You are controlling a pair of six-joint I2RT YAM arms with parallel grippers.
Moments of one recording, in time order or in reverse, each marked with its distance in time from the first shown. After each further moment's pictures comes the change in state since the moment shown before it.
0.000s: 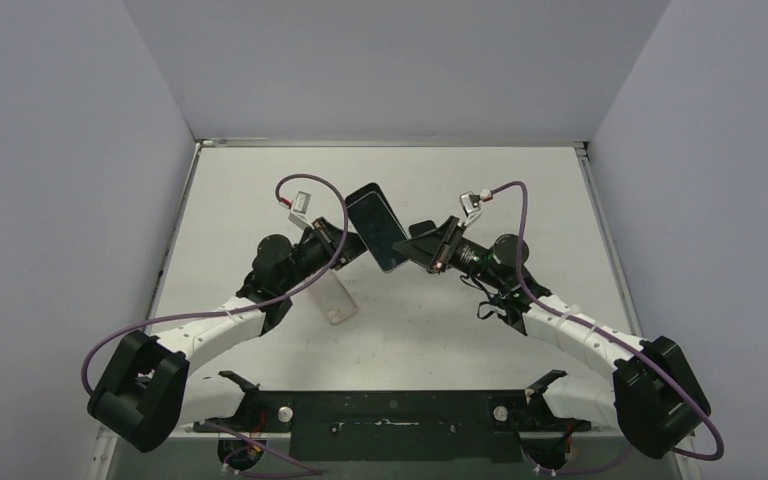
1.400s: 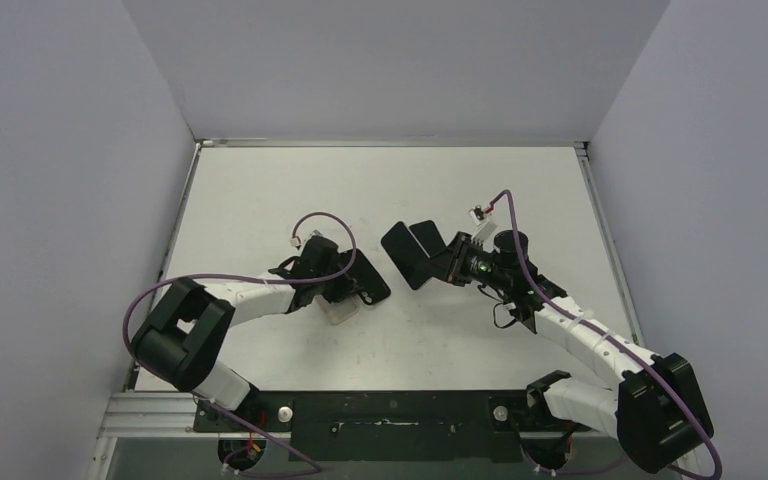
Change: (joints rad) left arm -0.041 0.314 0.148 -0.734 -0.338 -0.032; right arm -0.122 -0.063 0.002 -0.531 0.002 -0.425
